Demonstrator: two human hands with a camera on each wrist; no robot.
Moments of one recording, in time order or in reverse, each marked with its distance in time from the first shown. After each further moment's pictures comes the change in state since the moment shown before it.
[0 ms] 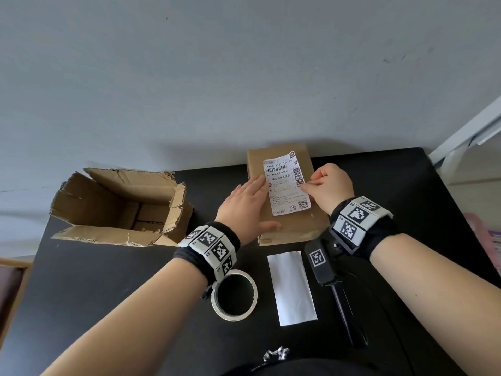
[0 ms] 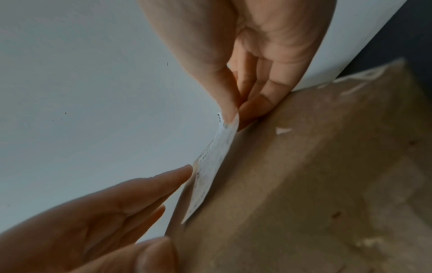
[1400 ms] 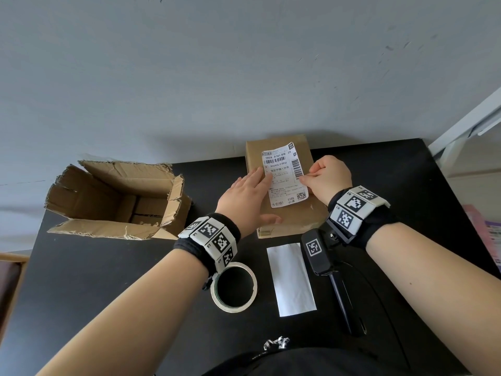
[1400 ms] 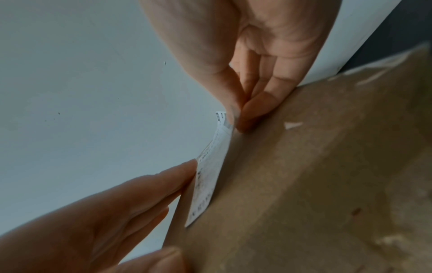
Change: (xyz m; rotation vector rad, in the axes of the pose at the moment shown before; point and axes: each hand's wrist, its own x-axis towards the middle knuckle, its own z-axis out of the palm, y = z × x) left_hand 0.001 0.003 0.000 0.051 -0.026 0.014; right_hand -0.001 -0.007 0.001 -0.040 0.004 0.064
